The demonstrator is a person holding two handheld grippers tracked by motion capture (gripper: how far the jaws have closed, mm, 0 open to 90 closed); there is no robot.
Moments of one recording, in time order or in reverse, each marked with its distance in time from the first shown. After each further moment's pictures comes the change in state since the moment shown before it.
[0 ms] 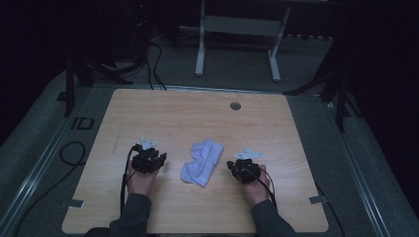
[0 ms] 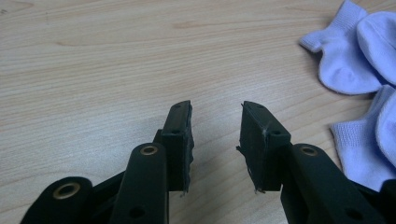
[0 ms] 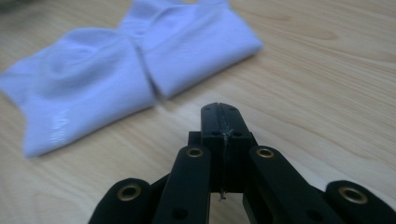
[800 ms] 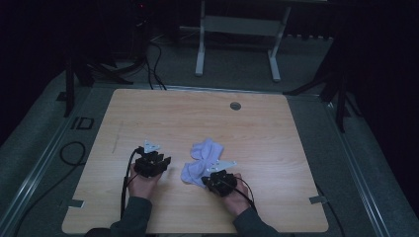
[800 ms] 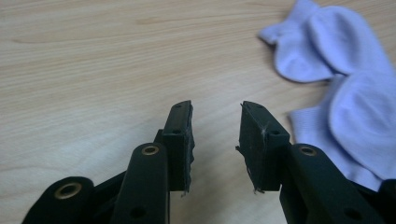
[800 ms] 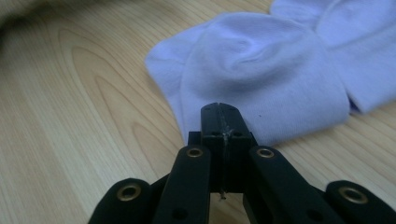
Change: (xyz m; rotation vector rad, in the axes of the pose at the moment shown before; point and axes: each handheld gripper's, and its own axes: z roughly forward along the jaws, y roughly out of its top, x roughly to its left) left arm -0.014 -0.004 -0.012 -0.001 -0.097 0.020; right arm 0.070 0.003 0.019 0.073 0.205 -0.107
